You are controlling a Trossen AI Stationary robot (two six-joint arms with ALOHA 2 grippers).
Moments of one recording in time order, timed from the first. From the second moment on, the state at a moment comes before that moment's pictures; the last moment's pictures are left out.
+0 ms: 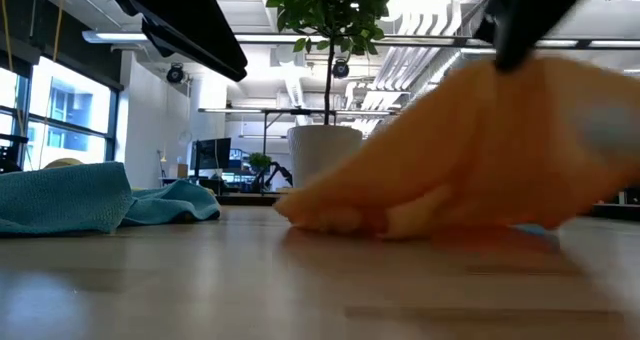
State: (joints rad) left arm -0.45 1.63 1.09 -0.44 -0.57 -0.63; right arm 0.48 1.53 1.17 -0.74 0.17 0.59
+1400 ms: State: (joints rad) left arm -0.52 1.63 1.09 -0.44 -0.62 -0.62; right arm 0.53 1.57 1.54 -0.52 -0.01 0.08
